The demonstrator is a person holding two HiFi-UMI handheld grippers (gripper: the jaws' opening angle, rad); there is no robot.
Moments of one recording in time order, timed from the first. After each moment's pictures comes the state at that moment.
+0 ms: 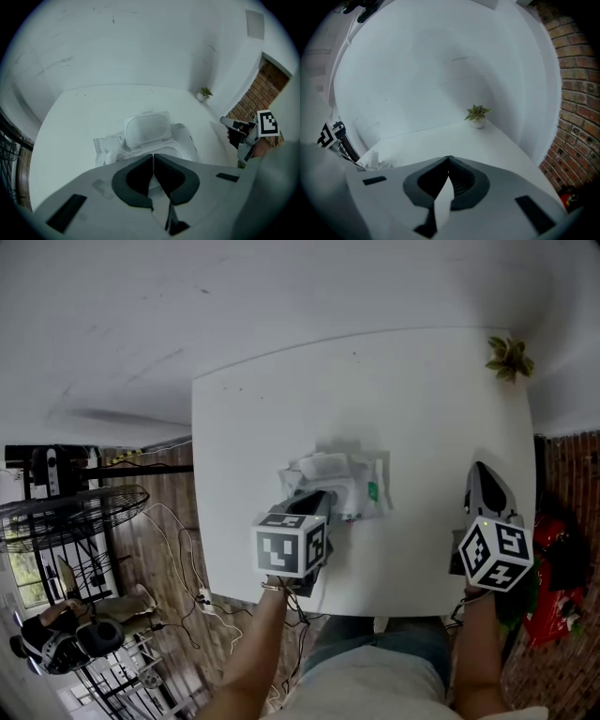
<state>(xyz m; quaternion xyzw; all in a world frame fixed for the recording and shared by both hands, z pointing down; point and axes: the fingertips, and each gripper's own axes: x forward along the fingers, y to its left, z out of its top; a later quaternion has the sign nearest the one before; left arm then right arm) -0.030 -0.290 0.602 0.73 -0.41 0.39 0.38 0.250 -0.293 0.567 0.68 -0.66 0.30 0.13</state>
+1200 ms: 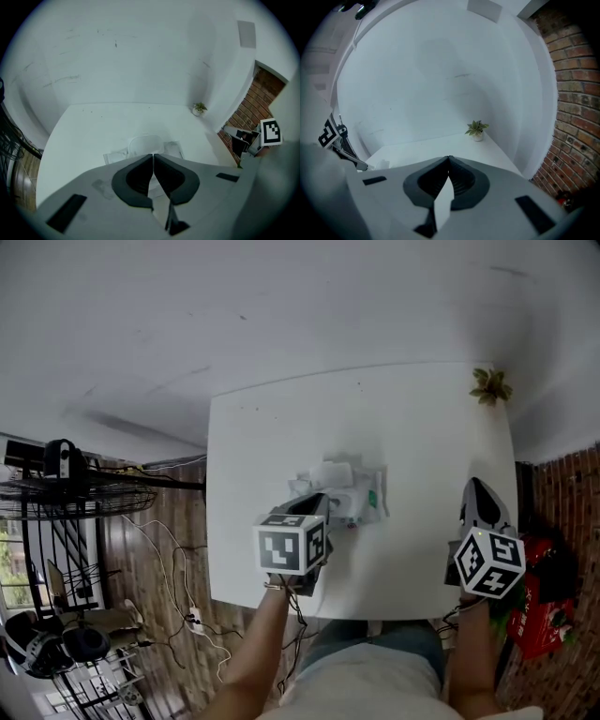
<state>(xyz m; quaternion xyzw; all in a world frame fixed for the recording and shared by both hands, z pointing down) -0.029 -0.303 0.554 0.76 -0.44 0.33 0.35 0.252 -0.279 0.519 0.69 -0.66 0.27 0.11</state>
